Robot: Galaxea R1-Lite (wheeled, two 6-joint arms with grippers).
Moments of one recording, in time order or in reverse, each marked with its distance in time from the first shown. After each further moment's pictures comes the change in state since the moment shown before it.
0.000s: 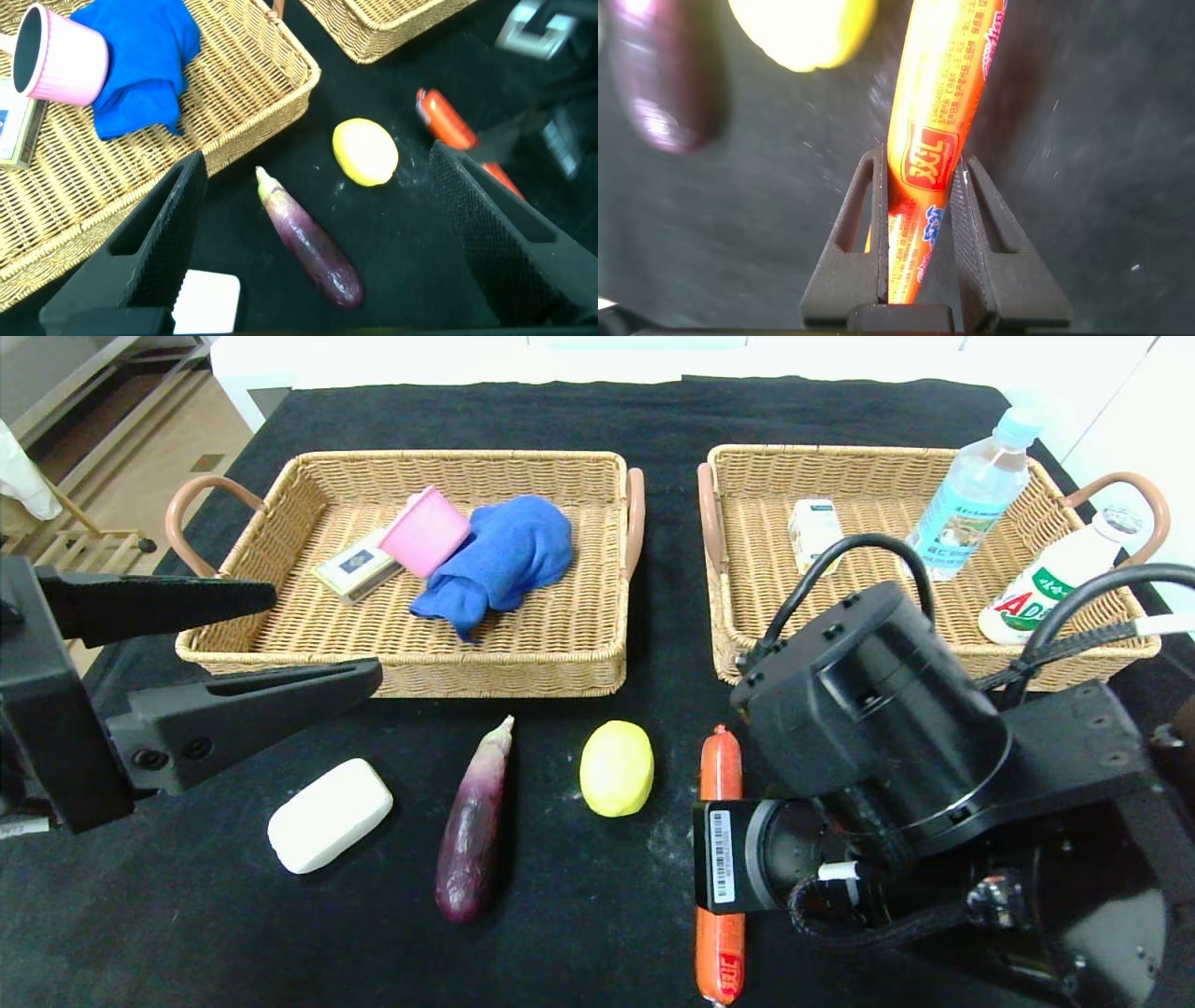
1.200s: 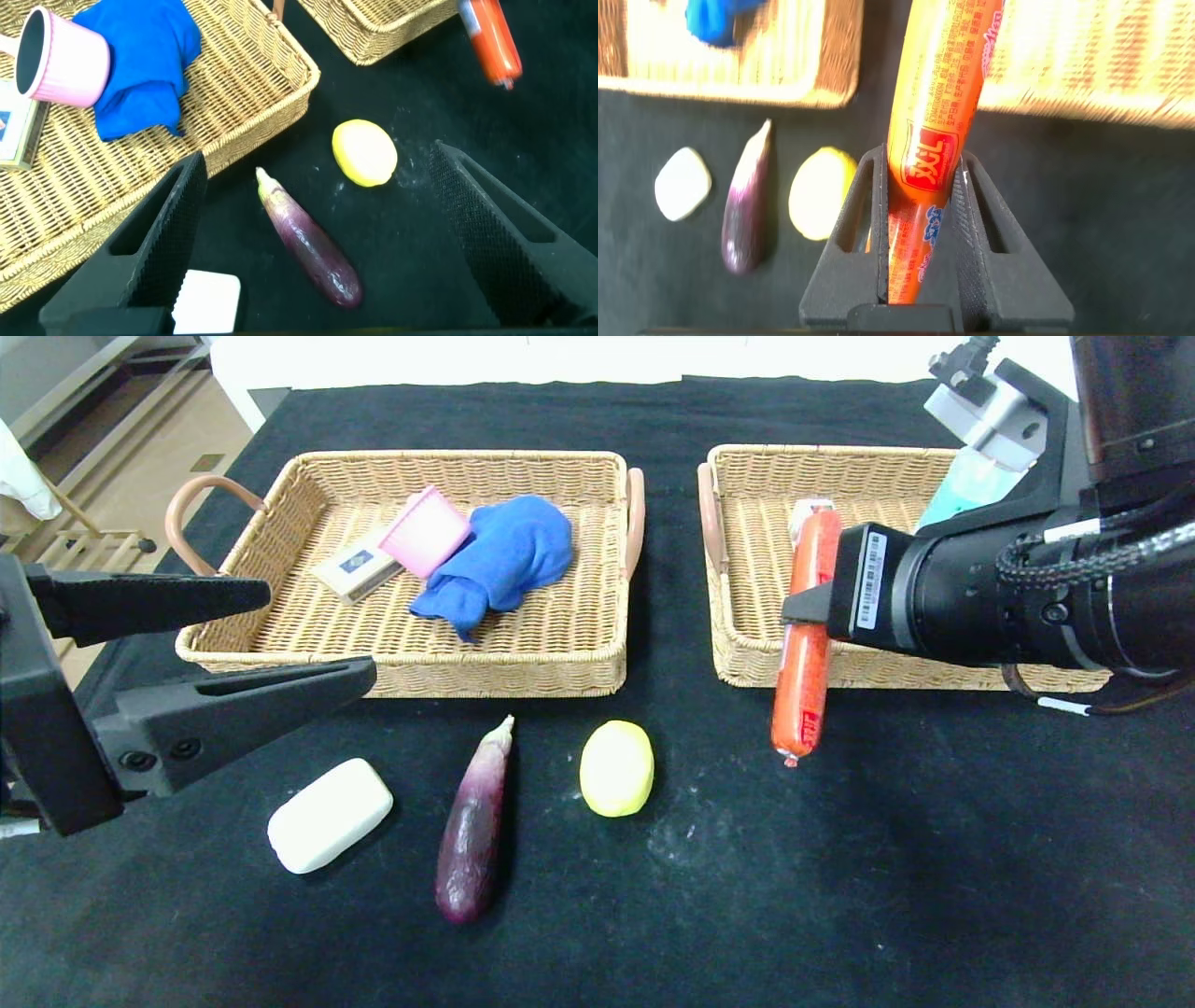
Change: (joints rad) left arm 0.000 -0.009 0.001 0.000 -0.001 0.000; right arm -0.260 -0.106 -0.204 -0.065 0.111 -0.240
